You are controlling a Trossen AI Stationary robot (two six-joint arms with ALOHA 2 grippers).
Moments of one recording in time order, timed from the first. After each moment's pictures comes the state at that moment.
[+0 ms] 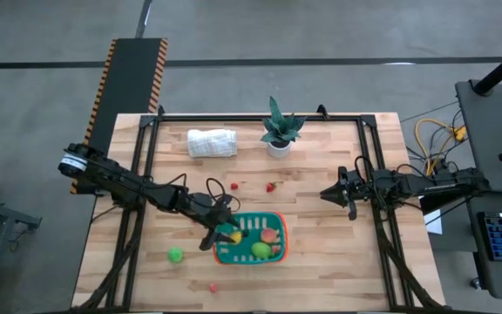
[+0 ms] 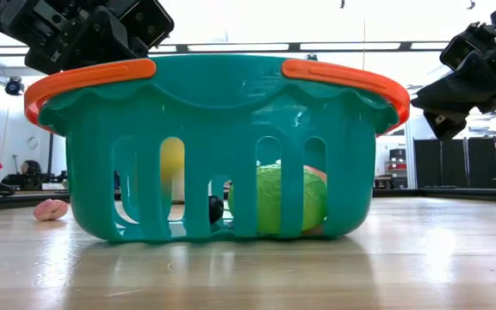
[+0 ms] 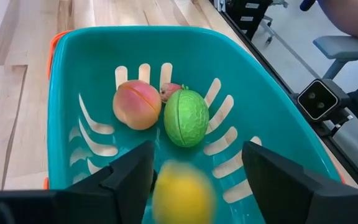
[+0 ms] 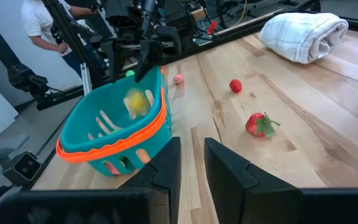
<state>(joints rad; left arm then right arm) -0.25 1.44 0.60 0.38 0.15 -0.15 0.07 0.19 0.01 0.01 0.00 0.36</state>
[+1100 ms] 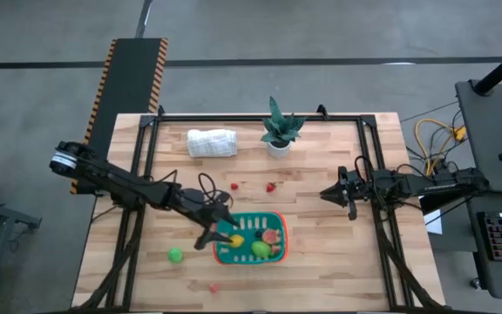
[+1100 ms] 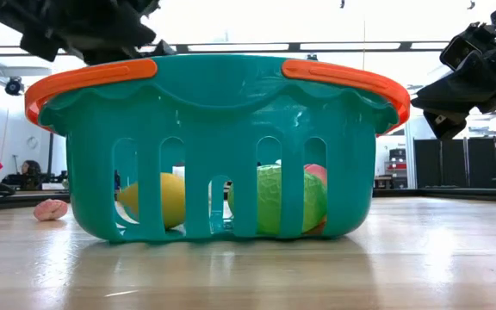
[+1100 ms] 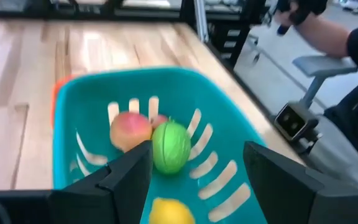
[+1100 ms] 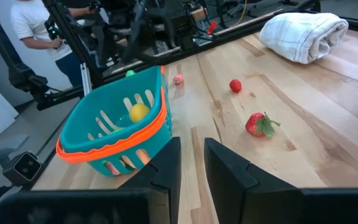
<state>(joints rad) -0.26 1.34 0.60 0.37 0.17 -0.12 0.07 0.19 0.01 0.01 0.00 0.36</state>
